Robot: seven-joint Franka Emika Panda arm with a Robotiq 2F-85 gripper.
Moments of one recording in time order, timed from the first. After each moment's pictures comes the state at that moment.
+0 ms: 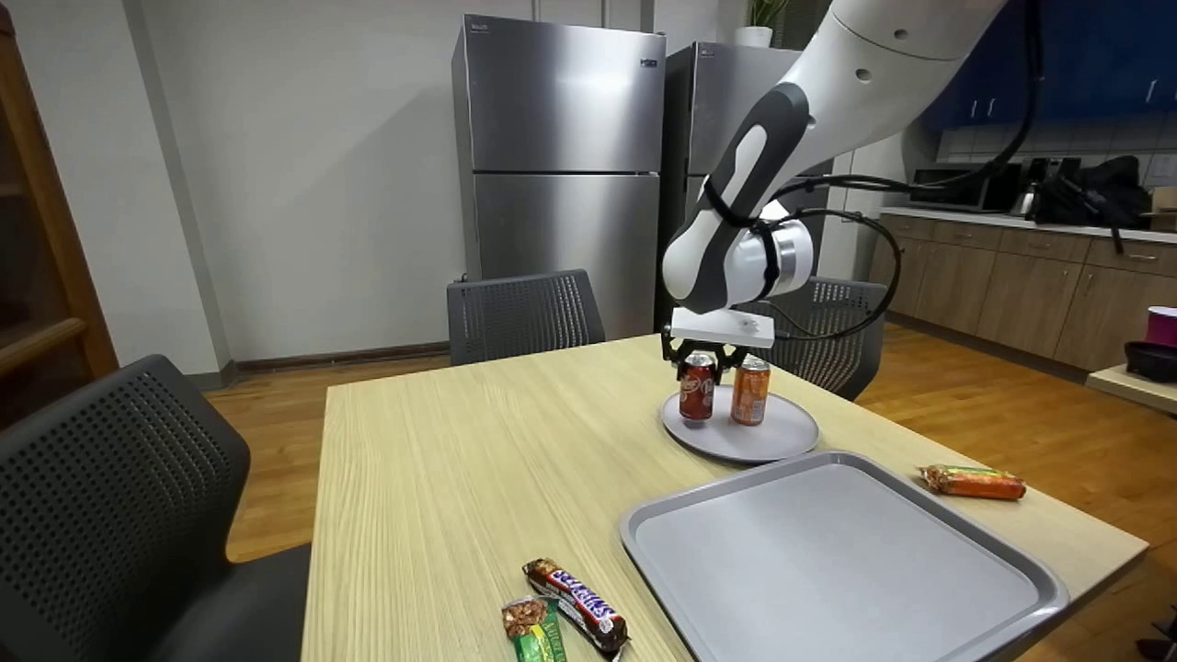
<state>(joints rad) 0.18 0.85 -0.19 -1.68 0.04 2.82 0.45</state>
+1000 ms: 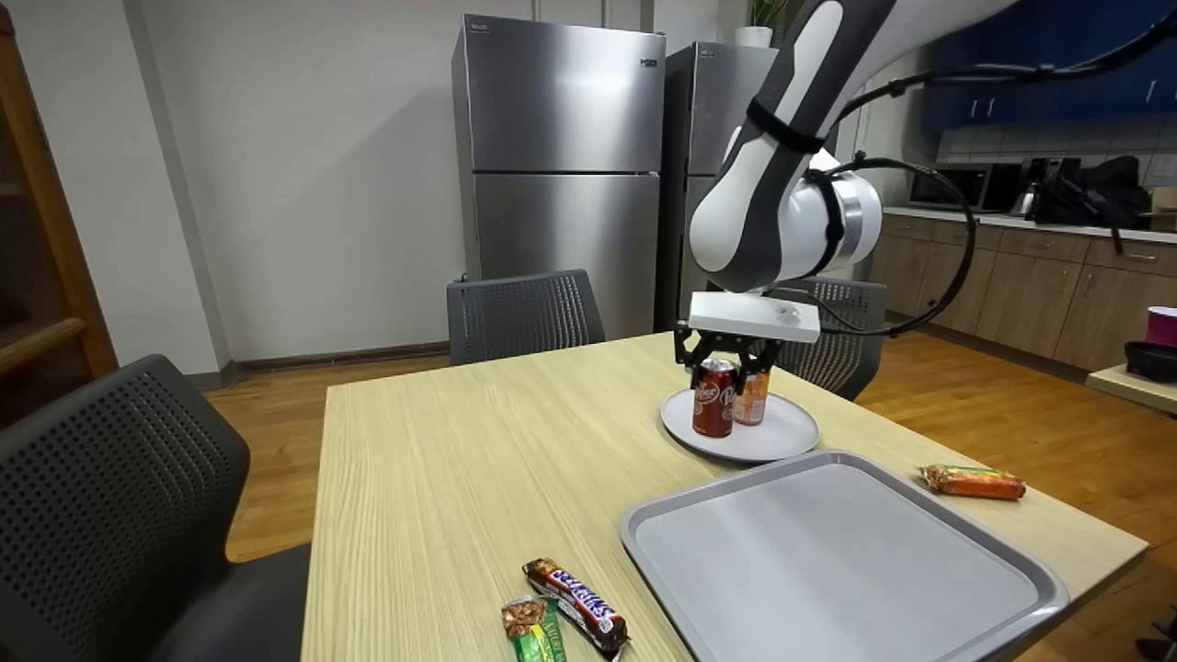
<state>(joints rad) 0.30 0.51 -0.22 -2.16 0.04 2.91 0.50</state>
